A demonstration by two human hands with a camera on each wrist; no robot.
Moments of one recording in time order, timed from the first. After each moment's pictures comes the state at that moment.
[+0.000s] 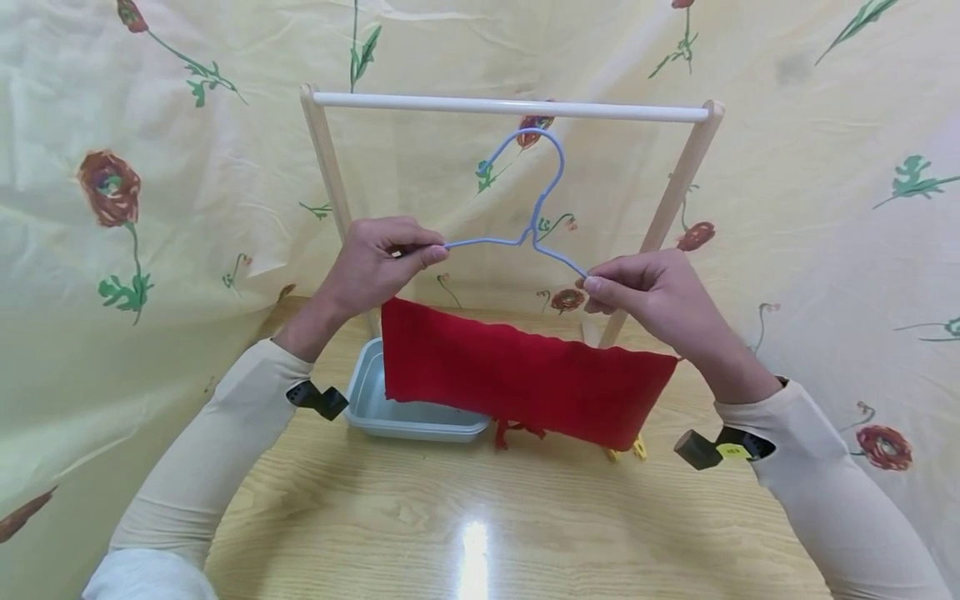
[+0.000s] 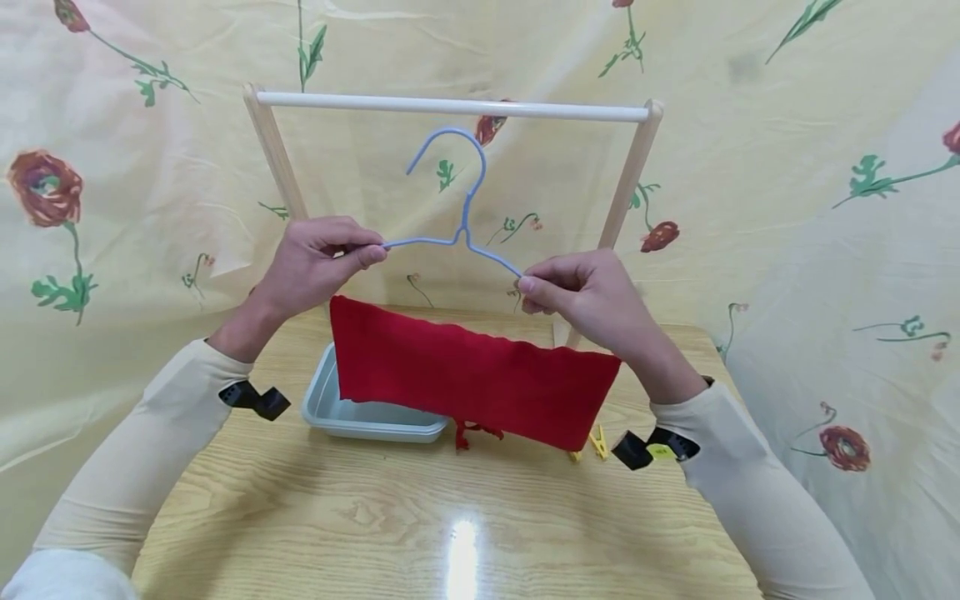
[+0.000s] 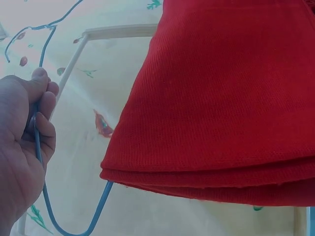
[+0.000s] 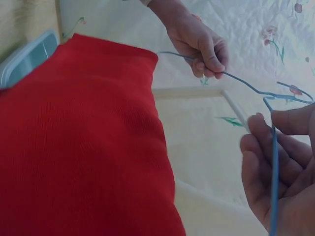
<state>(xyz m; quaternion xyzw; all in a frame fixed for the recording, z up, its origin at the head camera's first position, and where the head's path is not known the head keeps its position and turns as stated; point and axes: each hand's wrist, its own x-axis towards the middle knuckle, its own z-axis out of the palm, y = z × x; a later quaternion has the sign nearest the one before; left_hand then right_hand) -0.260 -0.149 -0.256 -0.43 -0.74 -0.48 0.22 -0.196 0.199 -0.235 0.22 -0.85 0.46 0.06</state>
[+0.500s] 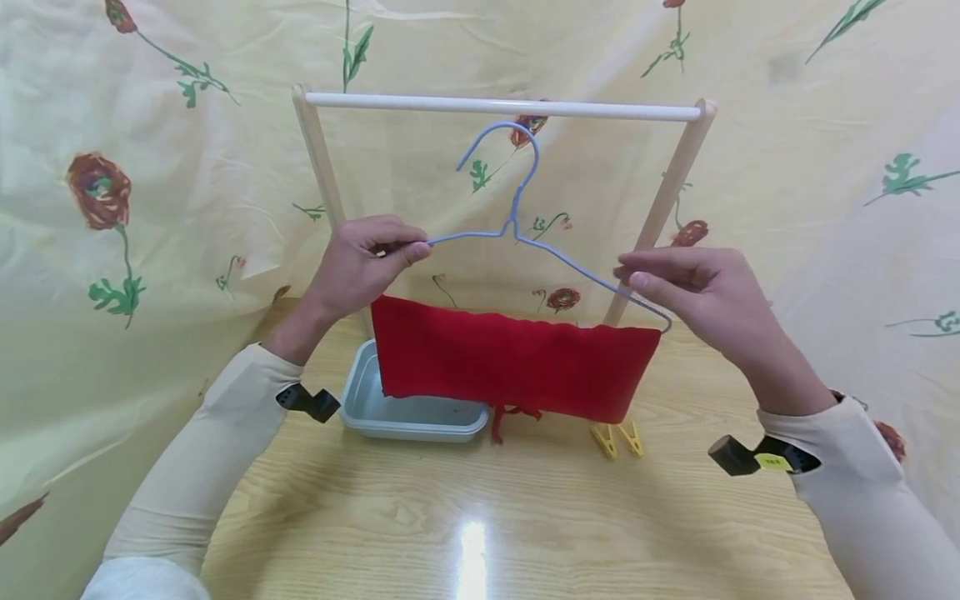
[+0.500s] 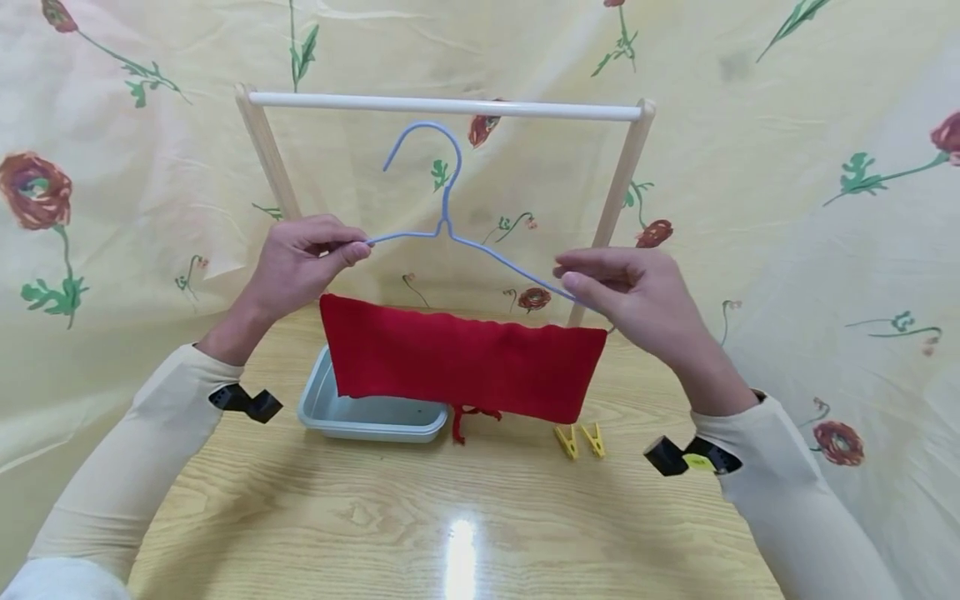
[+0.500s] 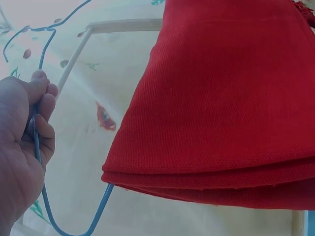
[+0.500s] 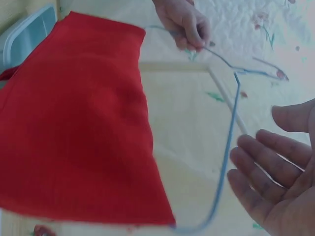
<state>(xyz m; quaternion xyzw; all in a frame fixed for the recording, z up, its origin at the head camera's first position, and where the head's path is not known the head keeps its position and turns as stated) -0.262 -0.155 -0.259 -0.40 -0.74 -0.48 0.23 -0.180 0.236 -0.228 0.20 -0.87 0.44 0.12</state>
